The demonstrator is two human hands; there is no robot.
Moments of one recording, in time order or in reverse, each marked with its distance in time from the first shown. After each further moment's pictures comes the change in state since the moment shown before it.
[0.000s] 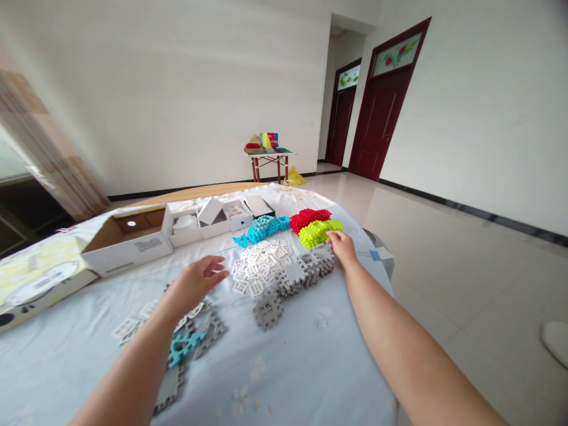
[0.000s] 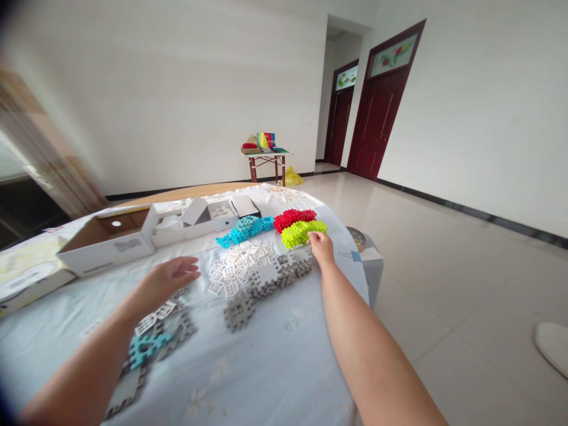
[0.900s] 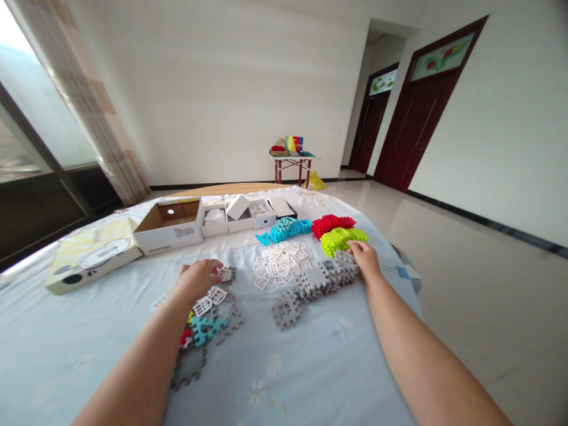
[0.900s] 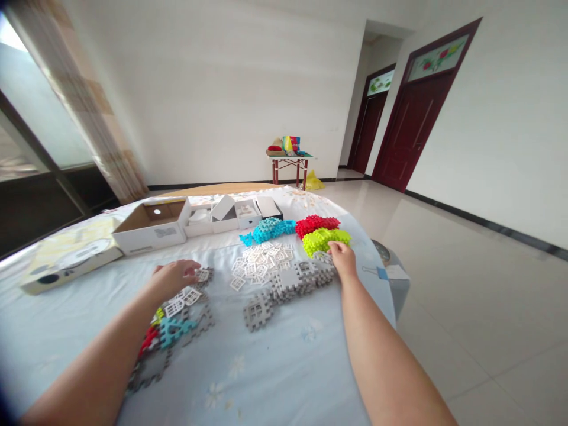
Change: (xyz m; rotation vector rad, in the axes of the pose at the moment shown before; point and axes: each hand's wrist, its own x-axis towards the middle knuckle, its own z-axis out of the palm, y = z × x) left_hand -0.007 -0.040 -0.023 0.574 0.008 -0.151; right_hand 0.000 0.006 -0.001 -0.096 -0.011 -0.065
